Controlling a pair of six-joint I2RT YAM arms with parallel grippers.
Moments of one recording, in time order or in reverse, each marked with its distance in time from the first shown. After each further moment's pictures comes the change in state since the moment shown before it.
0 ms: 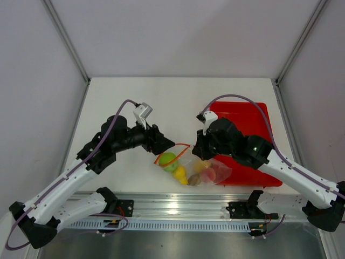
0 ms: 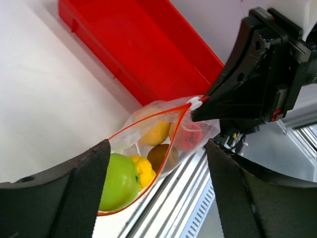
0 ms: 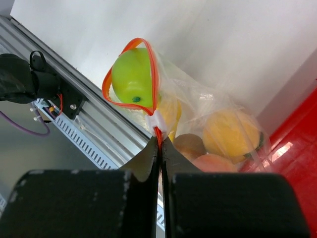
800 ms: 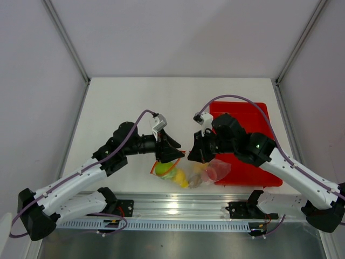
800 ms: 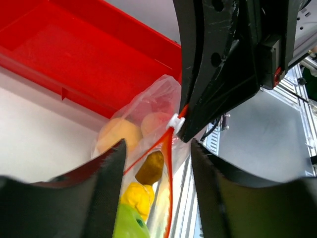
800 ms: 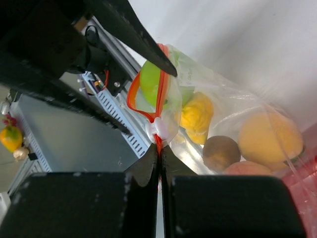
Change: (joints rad) left arm -0.095 0.066 -0.147 0.328 0.235 0.109; right arm -0.036 0.016 0.049 -0.021 -0.285 -0.022
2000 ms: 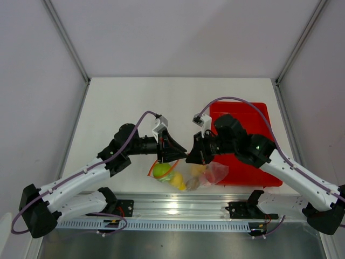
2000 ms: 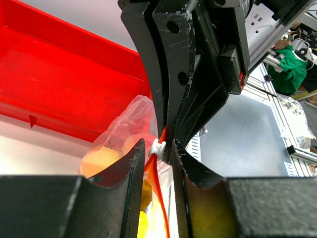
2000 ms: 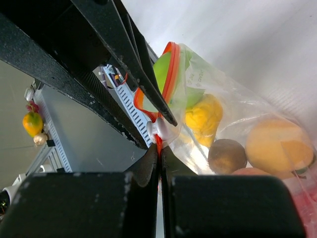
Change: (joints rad) left arm -0.011 0.034 -0.065 0.238 0.127 -0.063; right arm -0.025 -0.023 -0.052 0.073 -0.136 0.002
